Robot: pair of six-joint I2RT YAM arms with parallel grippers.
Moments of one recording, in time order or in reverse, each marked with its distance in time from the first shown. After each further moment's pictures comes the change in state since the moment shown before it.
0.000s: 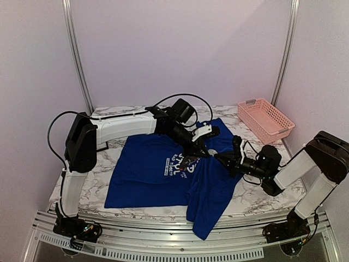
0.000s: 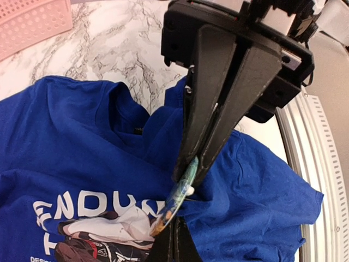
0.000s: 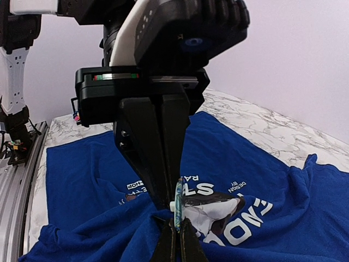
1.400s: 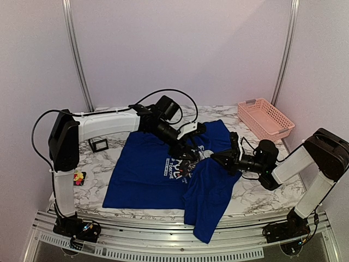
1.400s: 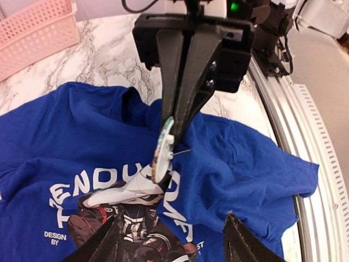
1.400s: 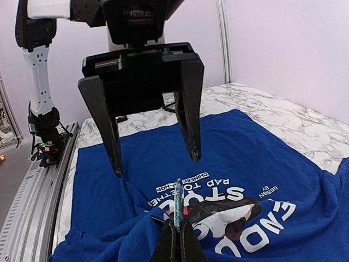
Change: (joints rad) left arm 0.062 -0.179 -0.225 0.046 0.058 0.104; right arm -0.029 0.028 0.082 -0.064 -0.189 0.097
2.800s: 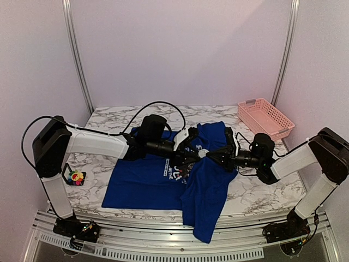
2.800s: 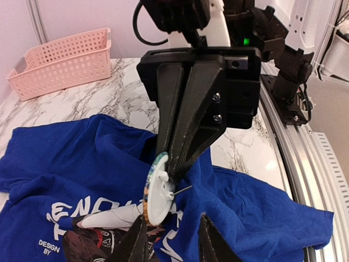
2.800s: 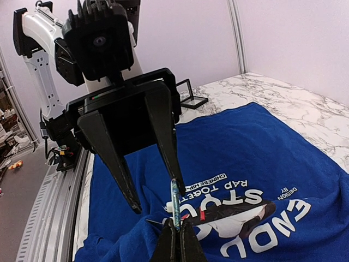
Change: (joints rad) left arm -0.054 -0.175 -0.521 0.810 -0.088 -0.344; right arm 0.013 -0.041 0.094 -0.188 -0.040 0.054
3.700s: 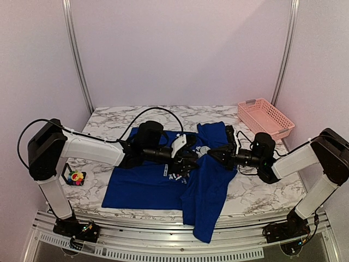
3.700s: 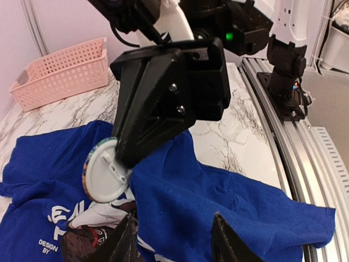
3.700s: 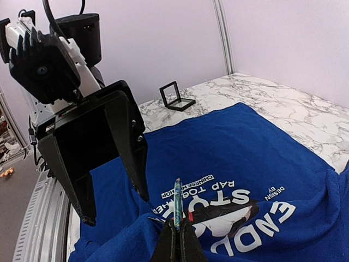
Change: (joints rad) left arm -0.037 -0.058 -0.121 0.106 -0.055 0.026; right arm -0.006 -0.019 0.001 -0.027 0.040 0.003
